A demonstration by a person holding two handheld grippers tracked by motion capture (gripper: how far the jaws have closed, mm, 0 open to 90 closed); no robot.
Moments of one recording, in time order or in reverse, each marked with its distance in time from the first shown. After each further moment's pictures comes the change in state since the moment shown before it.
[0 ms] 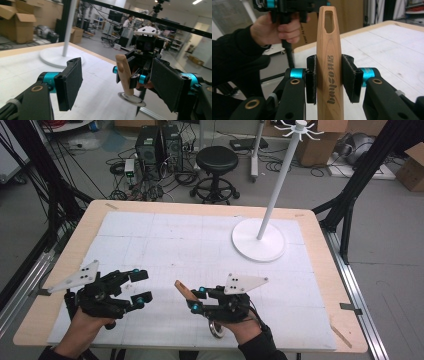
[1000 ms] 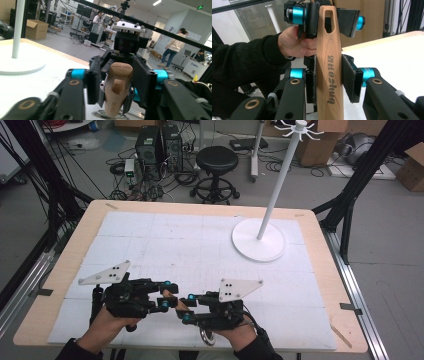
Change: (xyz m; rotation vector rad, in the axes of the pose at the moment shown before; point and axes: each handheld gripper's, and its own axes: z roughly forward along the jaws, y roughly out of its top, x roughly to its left) left arm -0.009 -0.002 0.042 0.026 -0.245 -0.046; right arm 0.018 0.008 0.009 -0.046 0.134 -0.022
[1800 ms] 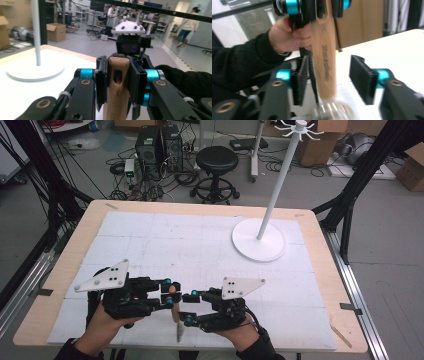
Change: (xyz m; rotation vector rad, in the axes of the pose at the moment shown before) left arm -0.026 0.028 0.006 0.072 0.160 0.159; right arm -0.002 0.001 -0.005 -0.015 -0.017 0.025
